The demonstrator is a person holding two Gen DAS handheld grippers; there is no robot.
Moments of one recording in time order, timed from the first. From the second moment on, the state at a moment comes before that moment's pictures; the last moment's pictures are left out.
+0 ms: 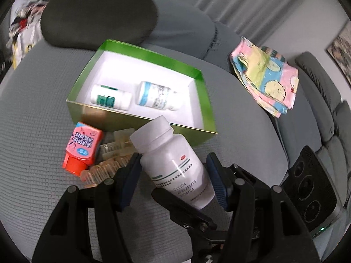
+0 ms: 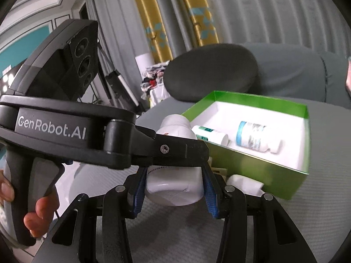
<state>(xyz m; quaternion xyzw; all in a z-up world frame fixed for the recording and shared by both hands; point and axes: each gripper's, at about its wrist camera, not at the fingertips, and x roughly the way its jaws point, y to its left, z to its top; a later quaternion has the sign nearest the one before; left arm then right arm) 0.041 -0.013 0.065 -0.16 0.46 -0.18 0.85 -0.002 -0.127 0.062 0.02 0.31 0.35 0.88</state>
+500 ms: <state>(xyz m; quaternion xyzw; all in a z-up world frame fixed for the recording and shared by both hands) 0.026 -0.051 0.080 -0.09 0.44 -0.20 0.87 -0.021 -0.152 0.082 0.02 0.28 0.34 0.90</state>
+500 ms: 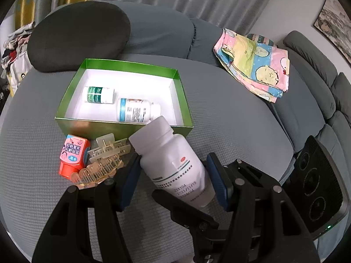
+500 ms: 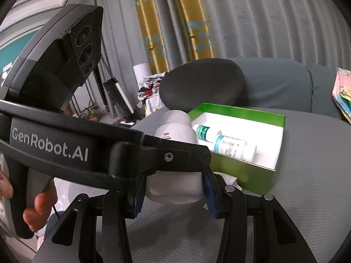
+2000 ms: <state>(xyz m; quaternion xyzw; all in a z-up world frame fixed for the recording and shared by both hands) 0.074 -0.064 0.090 -0.08 0.43 -0.21 0.87 0.012 -0.164 0.094 0.01 0.27 0.32 0.91</state>
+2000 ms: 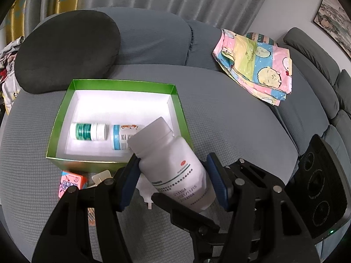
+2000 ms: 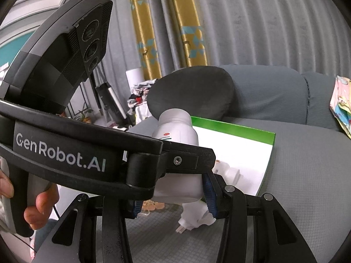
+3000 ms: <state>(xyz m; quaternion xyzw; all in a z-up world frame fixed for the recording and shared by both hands) 0.160 -0.013 0.052 -0.17 0.48 -0.21 0.84 0.092 -0.129 0.059 -0.02 0.33 0.33 0.89</state>
